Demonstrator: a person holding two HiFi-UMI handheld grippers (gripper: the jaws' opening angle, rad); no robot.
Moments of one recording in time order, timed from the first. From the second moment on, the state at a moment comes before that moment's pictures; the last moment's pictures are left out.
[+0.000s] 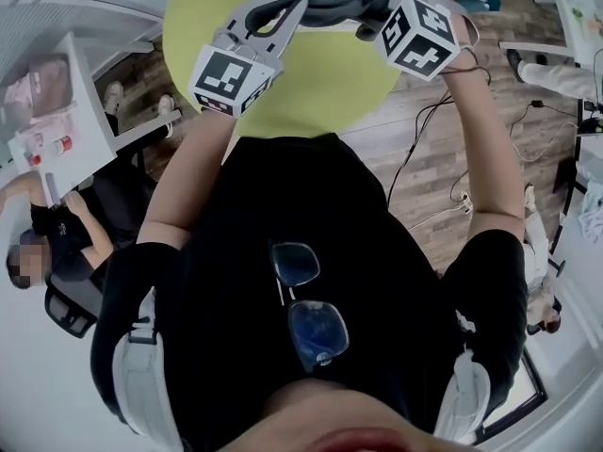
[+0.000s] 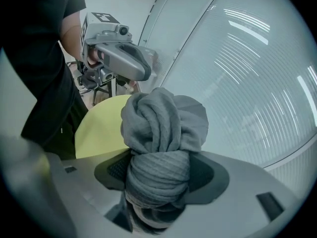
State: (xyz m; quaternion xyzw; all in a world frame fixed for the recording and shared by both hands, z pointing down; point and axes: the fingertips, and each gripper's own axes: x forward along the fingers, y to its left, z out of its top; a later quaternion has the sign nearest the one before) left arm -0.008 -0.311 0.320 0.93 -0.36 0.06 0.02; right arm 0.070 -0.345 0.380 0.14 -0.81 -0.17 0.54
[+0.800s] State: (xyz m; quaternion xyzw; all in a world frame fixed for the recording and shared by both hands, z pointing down) left arm -0.044 -0.368 0.388 0.91 -0.41 0.08 0.04; right arm 0.012 -0.408 0.464 0.09 -0.81 -0.25 0.53
